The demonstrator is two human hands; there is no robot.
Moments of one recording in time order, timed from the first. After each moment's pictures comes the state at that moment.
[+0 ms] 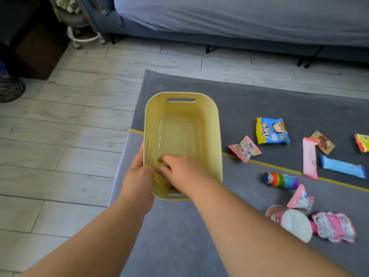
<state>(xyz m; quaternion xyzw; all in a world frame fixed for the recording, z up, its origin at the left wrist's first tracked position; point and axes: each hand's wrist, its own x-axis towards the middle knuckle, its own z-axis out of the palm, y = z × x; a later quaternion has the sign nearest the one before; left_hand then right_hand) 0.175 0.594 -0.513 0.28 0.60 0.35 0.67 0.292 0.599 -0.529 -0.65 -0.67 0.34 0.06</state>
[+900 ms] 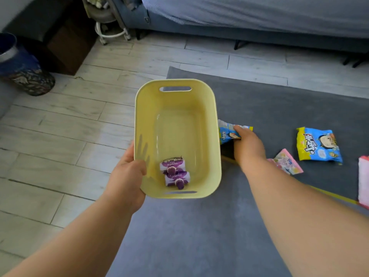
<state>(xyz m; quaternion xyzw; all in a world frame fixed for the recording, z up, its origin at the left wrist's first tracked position) 0.133 0.647 -0.527 0.25 0.63 0.36 0.64 0.399 0.690 -0.622 -0.84 -0.46 0.24 0.14</state>
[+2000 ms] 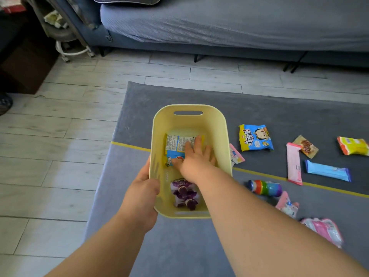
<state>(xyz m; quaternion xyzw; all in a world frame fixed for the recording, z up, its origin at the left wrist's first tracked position) 0.237 0.580 -0.484 0.25 0.54 0.31 0.74 0.374 0.626 -0.548 -0.78 -0.51 0.36 -0.05</state>
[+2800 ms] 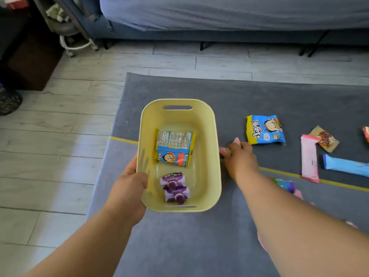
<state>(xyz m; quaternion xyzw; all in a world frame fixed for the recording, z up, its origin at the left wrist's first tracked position) 0.239 0.596 -0.513 0.24 0.59 0.32 0.70 0.487 0.597 -0.620 -0.87 -0.42 0.24 0.10</state>
